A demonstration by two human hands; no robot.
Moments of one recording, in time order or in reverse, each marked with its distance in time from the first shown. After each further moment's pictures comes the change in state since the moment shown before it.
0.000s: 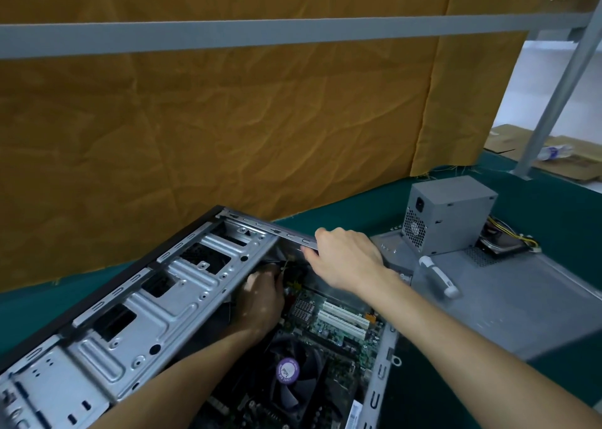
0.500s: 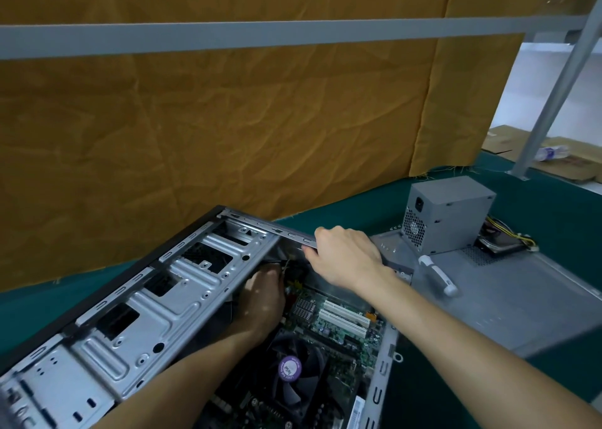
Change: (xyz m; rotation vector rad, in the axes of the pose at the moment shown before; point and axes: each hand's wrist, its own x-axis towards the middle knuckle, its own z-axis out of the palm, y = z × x) left_hand -0.004 0.005 -0.004 -0.039 0.030 -0.009; right_hand 0.001 -0.004 -0.001 0.002 -0.006 0.020
